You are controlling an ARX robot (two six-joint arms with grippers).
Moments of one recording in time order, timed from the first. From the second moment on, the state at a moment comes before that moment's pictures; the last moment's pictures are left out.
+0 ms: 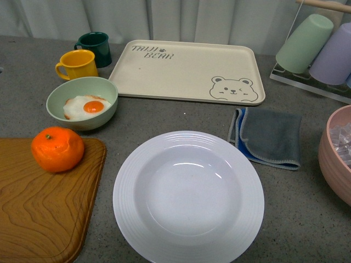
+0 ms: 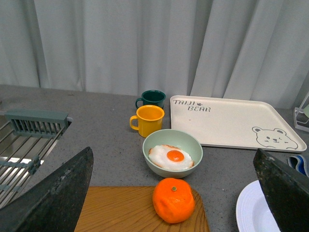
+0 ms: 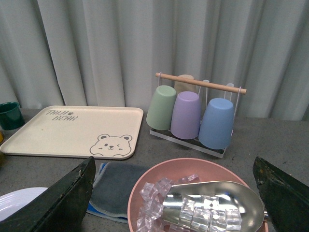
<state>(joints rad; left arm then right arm) 0.00 0.00 0.02 0.00 0.00 -0.01 0.00 0.00 0.01 0.00 0.00 0.00</state>
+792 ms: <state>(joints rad) 0.00 0.00 0.02 0.00 0.00 -0.01 0.00 0.00 0.01 0.00 0.00 0.00</state>
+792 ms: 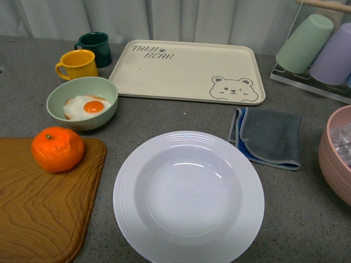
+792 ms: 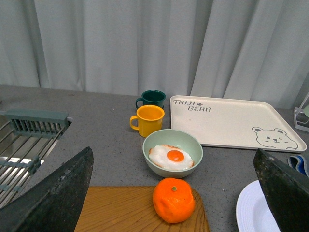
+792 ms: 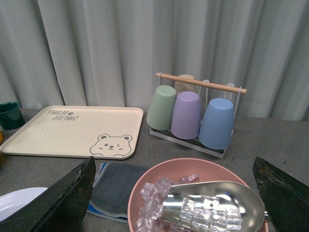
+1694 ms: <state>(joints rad) -0.09 1.29 0.38 0.14 0.05 -0.17 0.00 0.00 0.01 0.00 0.00 0.00</state>
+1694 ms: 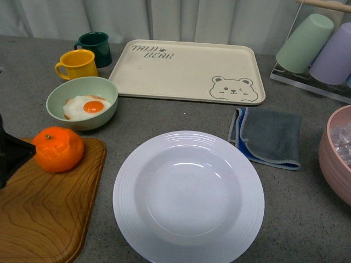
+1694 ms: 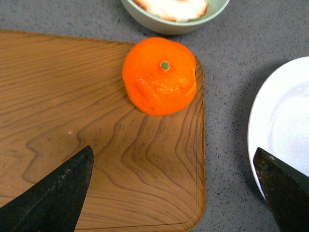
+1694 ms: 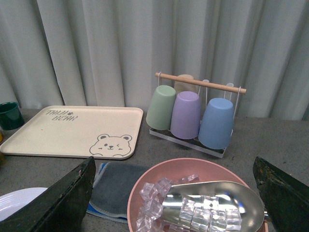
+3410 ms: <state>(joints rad) -0.21 1.72 0.71 0.20 0.06 -0.21 0.00 0.00 0.01 0.00 0.00 0.00</state>
